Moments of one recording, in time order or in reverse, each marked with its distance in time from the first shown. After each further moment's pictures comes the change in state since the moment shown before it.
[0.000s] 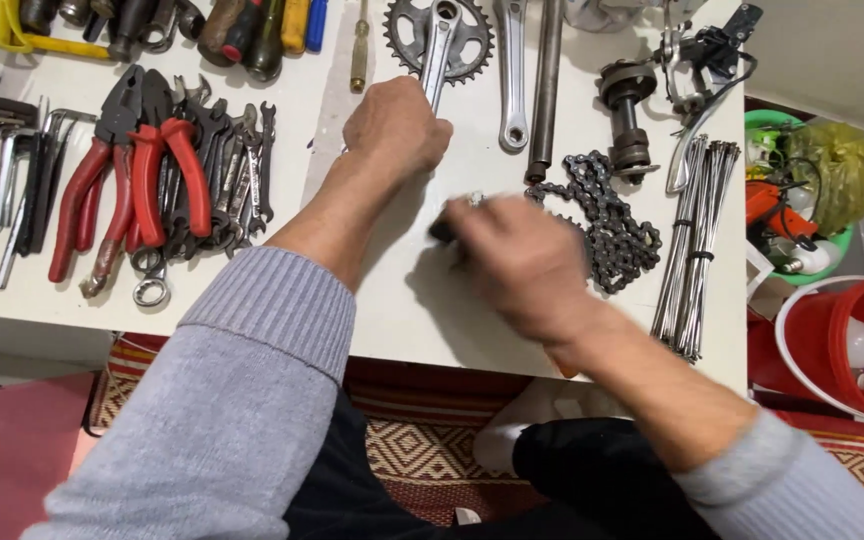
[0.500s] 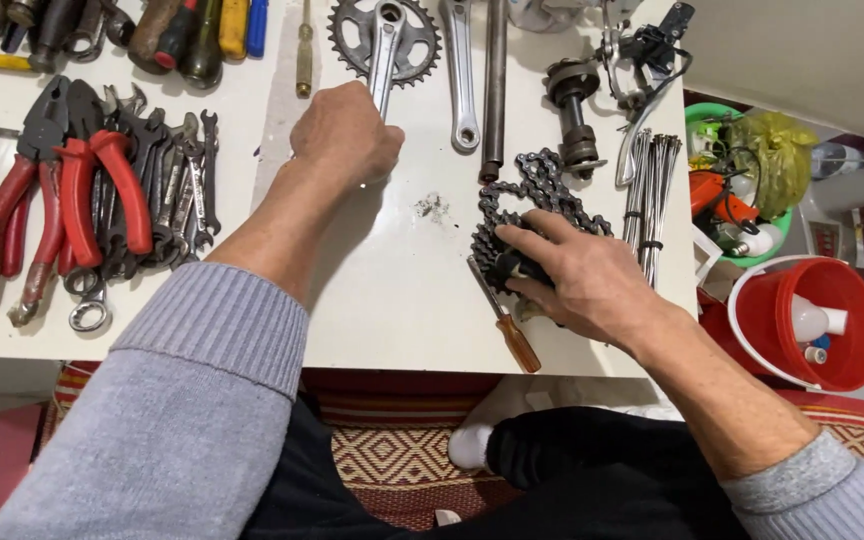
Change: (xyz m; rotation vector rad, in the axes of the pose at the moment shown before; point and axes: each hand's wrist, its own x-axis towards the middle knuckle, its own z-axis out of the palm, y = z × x) left_hand -0.006 0.002 -0.002 0.028 -0.040 0.006; right_hand -0.045 0.068 -0.044 0.069 -0.837 0.323
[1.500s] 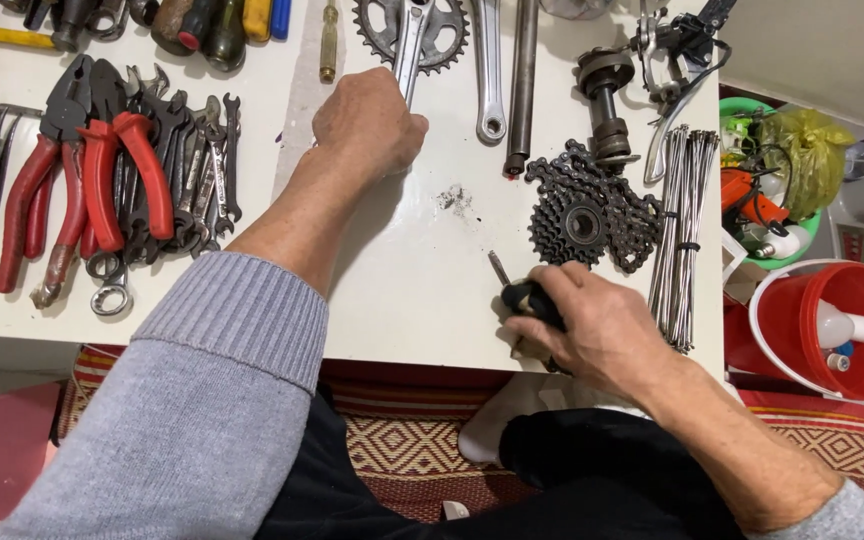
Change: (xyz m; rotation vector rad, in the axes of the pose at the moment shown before) left_hand 0.009 -0.007 0.004 0.002 0.016 0.033; right_hand -0.033 -0.022 0.030 0.221 0.063 -0.010
